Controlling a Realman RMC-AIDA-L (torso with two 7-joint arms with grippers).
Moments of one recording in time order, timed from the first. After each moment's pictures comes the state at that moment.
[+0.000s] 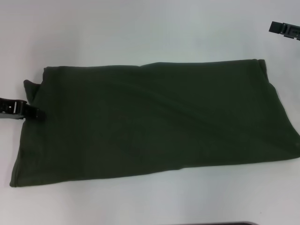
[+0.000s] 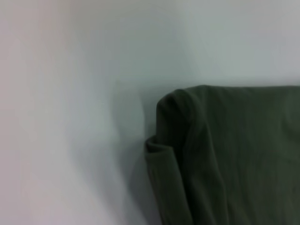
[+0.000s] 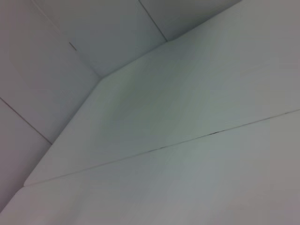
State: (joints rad) left arm -0.60 -2.02 -2.54 -0.86 -0.47 1.57 -2.34; right arm 0.49 1.96 -0.40 -0.62 -2.07 -1.36 1.90
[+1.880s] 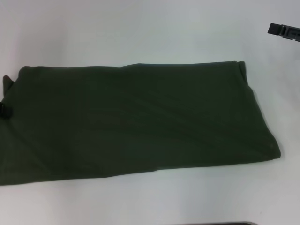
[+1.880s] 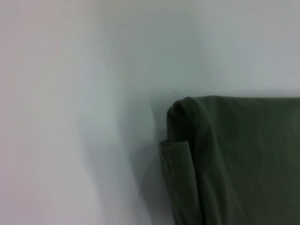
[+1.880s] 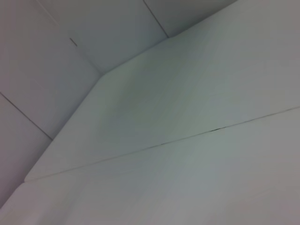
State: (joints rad) left arm -0.59 -1.93 -2.54 -0.85 -0.47 1.59 -2.35; right arm 0.49 1.96 -0.41 -0.62 -2.07 -1.36 1.90
